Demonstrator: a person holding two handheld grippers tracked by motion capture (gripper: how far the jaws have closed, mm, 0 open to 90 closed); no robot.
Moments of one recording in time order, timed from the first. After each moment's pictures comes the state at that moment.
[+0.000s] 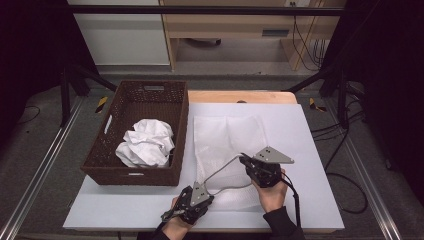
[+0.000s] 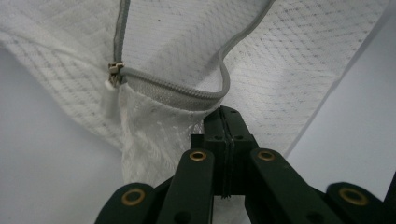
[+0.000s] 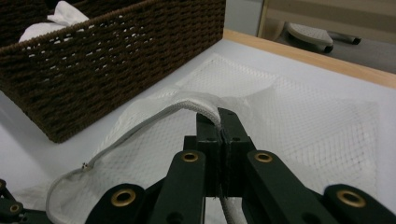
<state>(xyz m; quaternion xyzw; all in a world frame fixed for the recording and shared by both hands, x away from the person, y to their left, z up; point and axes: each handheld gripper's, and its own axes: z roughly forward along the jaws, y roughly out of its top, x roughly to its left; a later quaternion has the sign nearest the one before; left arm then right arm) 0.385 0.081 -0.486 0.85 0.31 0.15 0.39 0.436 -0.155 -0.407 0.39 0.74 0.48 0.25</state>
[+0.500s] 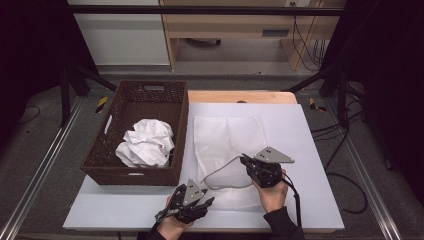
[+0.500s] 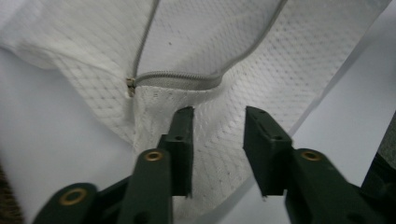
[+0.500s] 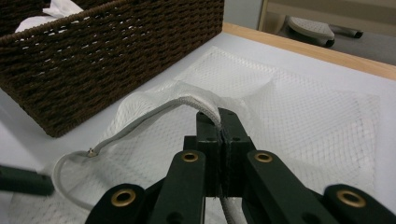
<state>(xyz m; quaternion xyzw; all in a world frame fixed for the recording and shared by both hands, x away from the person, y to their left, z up) 0.379 0.097 -0.459 0.83 0.31 0.16 0.42 0.437 -0.158 -0.412 0.40 0.75 0.47 0.24</state>
